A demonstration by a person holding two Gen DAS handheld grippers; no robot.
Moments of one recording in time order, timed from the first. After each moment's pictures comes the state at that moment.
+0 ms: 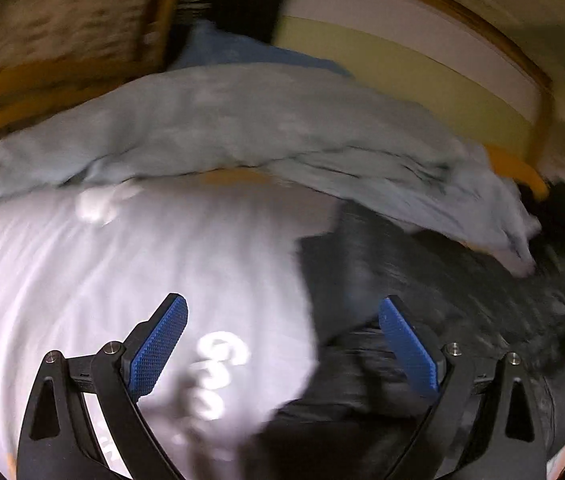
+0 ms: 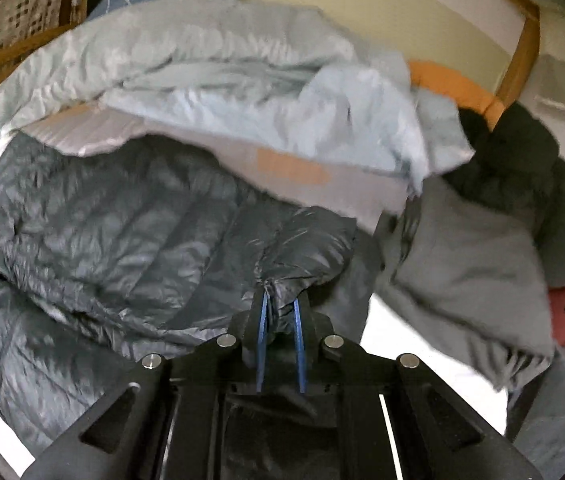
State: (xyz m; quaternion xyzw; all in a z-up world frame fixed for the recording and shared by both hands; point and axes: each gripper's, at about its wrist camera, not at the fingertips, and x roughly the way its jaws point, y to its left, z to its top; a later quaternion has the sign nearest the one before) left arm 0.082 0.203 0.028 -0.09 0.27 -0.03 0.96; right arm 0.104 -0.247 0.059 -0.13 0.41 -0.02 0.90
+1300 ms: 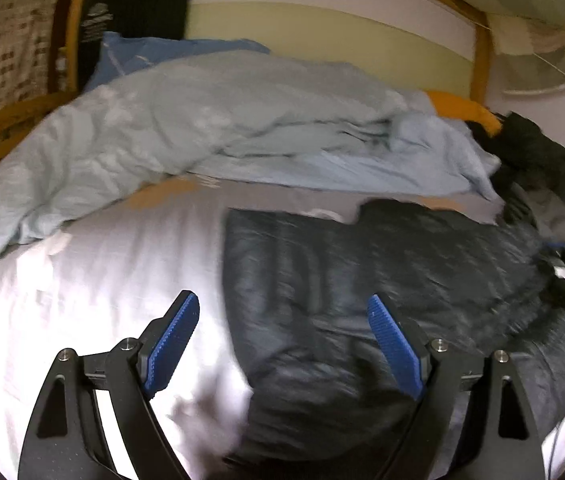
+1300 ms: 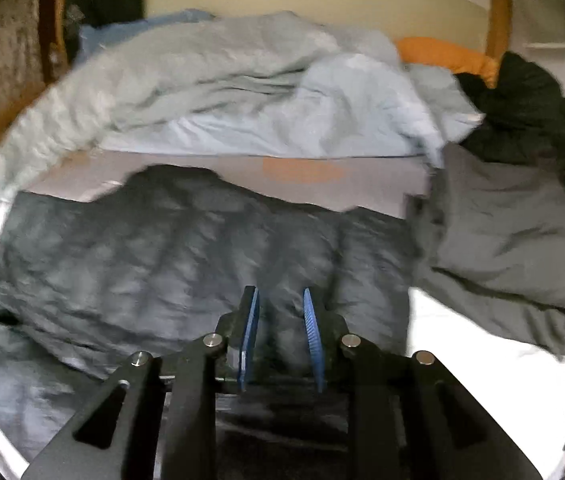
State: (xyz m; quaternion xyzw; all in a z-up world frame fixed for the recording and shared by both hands) left arm 0.127 0.167 0.041 -0.01 0.30 -0.13 0.94; right arm 0.111 -0.262 0.039 0.00 0.38 0.01 0.92
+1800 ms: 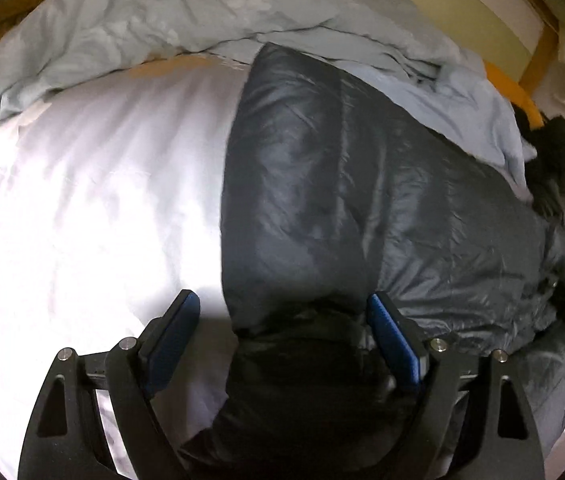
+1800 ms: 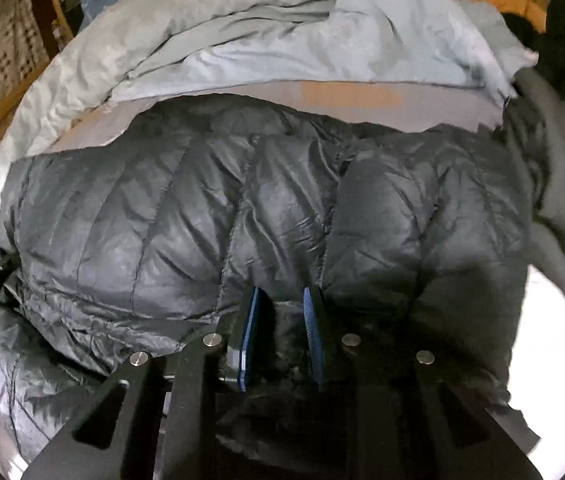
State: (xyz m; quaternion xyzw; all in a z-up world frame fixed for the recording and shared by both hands) left arm 0.172 0.178 -0.033 -0.10 0.45 -0.09 0.88; right arm 0.157 -0.250 -0.025 0.04 0.47 0.06 0.88
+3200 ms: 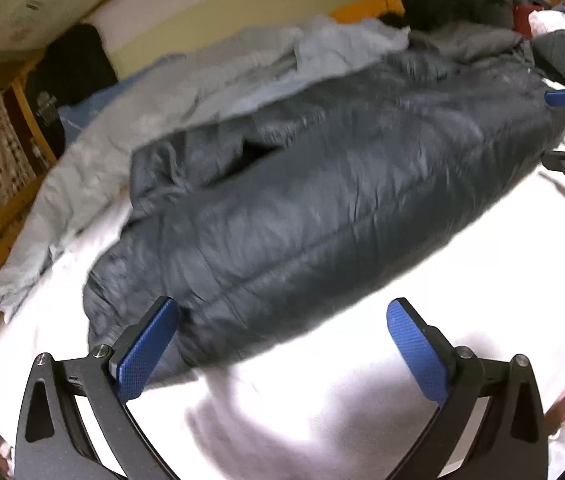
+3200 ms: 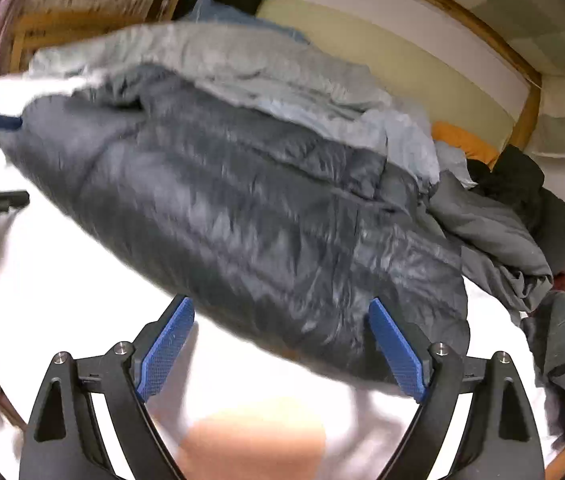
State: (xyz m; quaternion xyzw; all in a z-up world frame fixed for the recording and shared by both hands) left arm -0.067 0.045 -0.036 0.22 0.31 -0.12 0.92; right arm -0.113 -0.194 -0.041 -0.22 0.30 0.03 0.93
